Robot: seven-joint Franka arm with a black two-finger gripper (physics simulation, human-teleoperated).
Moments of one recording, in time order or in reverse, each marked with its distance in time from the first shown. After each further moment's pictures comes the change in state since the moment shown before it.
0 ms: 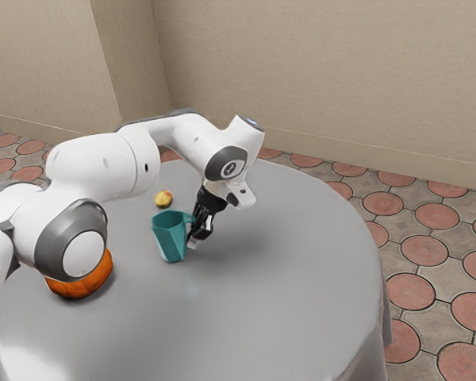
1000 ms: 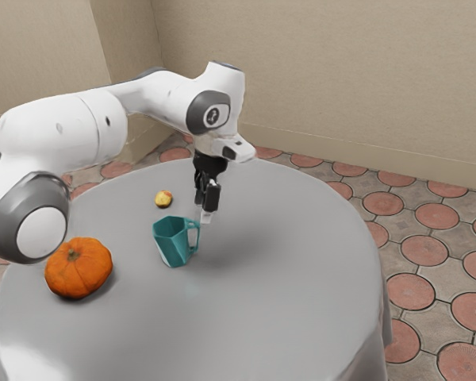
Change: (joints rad) arm -0.002 -0.271 0.005 -0.130 -0.243 -0.012 -0.019
